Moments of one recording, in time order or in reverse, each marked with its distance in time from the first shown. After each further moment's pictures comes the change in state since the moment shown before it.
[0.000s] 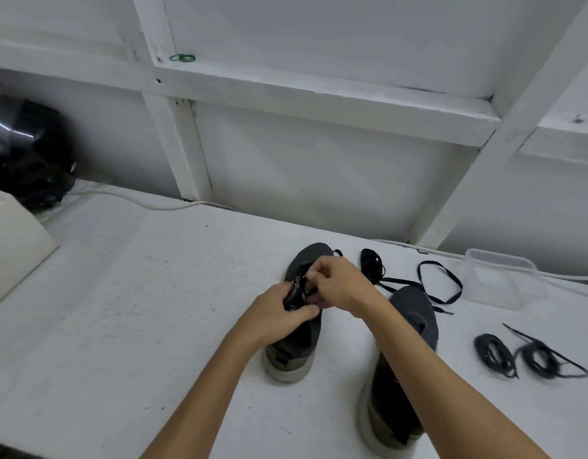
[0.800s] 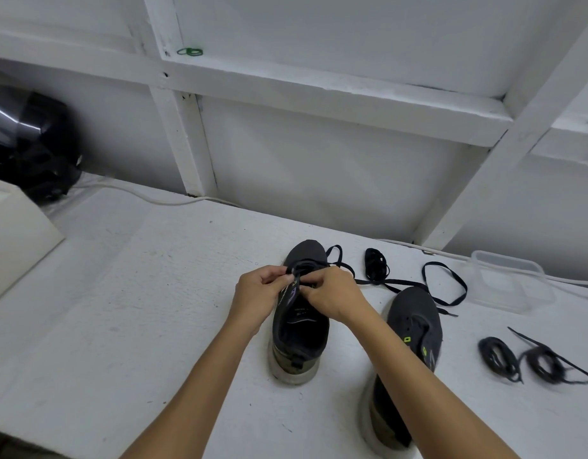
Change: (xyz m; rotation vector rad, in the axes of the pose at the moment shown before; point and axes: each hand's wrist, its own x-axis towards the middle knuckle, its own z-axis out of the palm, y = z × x) left_hand 0.032 -0.023 -0.006 -0.476 0.348 0.044; right_hand 0.008 0.014 0.022 -0.336 0.062 -0.119
